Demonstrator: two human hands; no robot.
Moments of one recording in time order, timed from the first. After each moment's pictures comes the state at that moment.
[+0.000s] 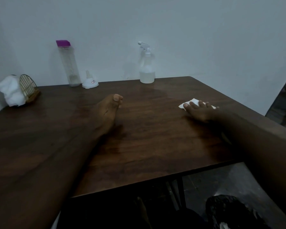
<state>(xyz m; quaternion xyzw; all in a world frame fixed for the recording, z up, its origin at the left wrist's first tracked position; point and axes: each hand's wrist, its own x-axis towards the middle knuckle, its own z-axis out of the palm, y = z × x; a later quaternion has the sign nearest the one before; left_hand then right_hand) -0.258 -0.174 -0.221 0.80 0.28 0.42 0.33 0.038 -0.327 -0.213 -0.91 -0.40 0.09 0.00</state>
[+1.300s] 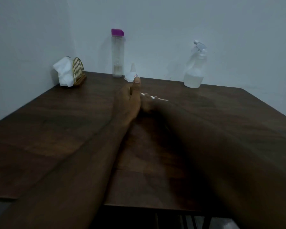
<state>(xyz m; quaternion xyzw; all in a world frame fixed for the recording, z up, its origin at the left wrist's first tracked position) -0.295 -0.130 -0.215 0.65 0.45 0.53 0.31 -0.185 -0.120 -0.200 -0.72 -0.69 0.08 -0.04</state>
